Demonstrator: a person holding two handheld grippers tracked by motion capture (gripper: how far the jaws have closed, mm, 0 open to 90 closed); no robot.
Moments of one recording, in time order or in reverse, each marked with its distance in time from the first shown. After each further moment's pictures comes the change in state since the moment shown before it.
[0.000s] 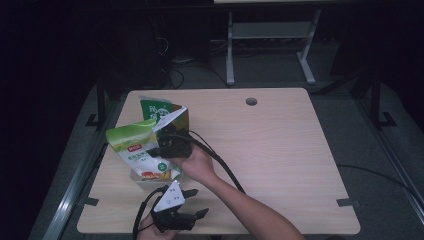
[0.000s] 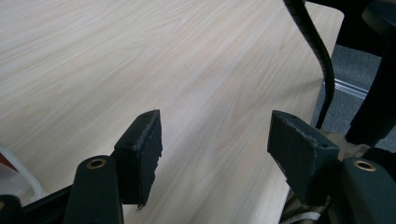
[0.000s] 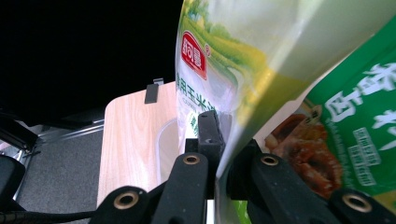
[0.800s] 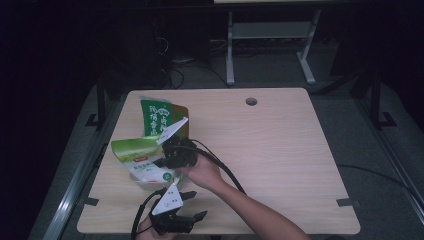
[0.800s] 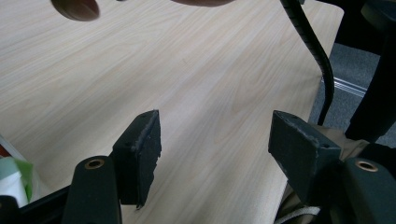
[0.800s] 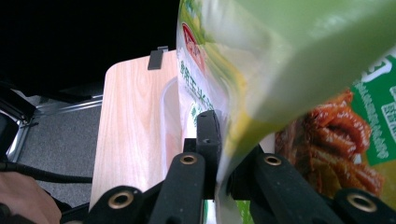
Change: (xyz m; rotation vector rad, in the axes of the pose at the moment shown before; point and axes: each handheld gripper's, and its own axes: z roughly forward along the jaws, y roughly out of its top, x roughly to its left) left arm -0.003 -0.005 -0.002 0.007 0.005 0.002; right arm 0.003 -0.025 0.002 0.074 0.008 -0.071
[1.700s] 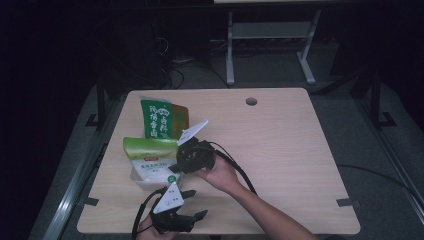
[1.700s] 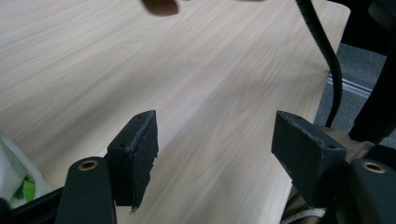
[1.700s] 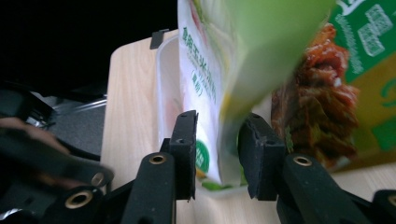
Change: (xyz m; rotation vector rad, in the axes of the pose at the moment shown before) left arm 0.003 0.002 0.003 0.006 0.012 -0.007; right arm -0.014 -0.038 -0.027 -0.006 0.043 0.070
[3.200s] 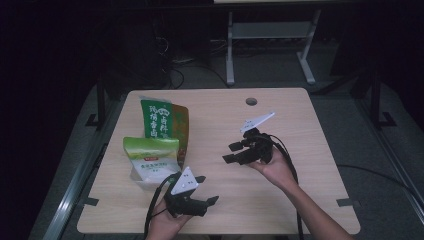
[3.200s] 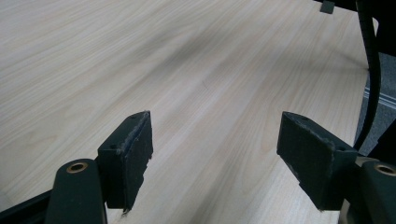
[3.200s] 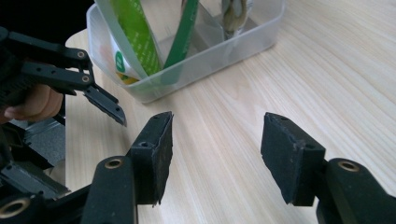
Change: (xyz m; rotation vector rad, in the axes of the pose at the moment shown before) left arm 0.014 0.028 0.033 0.011 0.024 0.001; right arm -0.048 -0.081 -0.113 -0.028 -0.141 0.176
